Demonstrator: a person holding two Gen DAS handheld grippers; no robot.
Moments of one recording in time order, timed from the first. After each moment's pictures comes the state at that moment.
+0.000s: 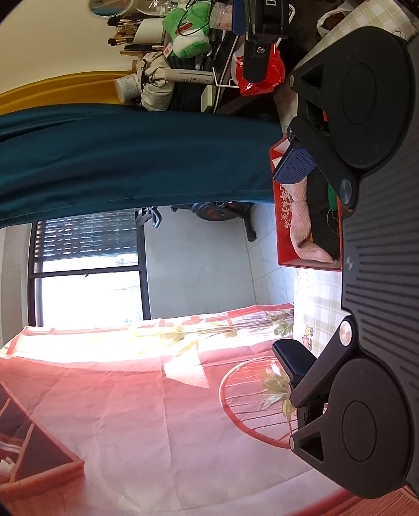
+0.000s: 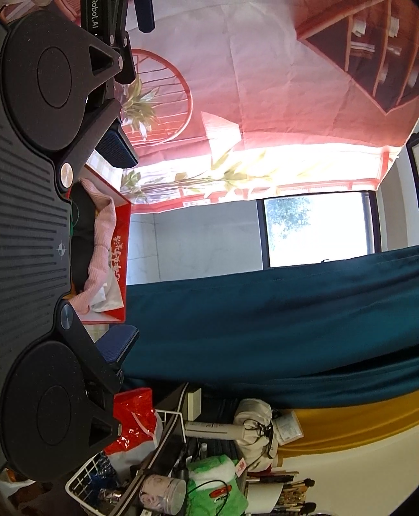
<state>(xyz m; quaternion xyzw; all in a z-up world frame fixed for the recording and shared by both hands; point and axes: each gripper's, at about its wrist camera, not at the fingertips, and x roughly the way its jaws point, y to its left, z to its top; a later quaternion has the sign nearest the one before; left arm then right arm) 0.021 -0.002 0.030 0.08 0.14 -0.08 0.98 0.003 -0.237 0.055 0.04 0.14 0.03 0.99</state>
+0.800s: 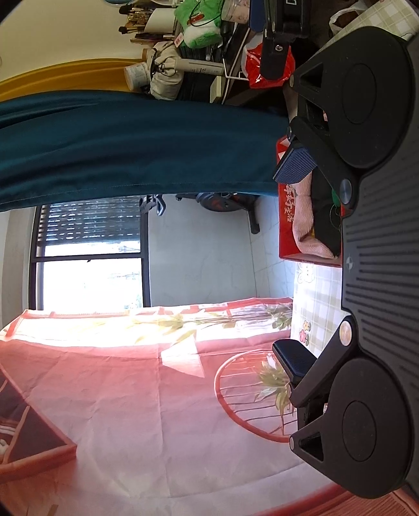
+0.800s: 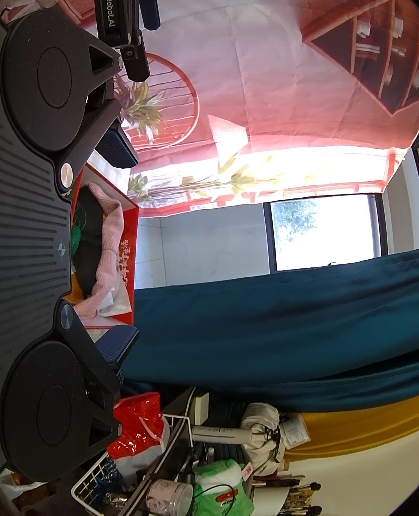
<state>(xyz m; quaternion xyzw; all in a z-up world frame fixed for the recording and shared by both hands) 0.020 0.005 0.028 0.06 0.14 -0.06 0.99 0.004 -0.229 0.050 0.04 0.15 0.03 0.99</state>
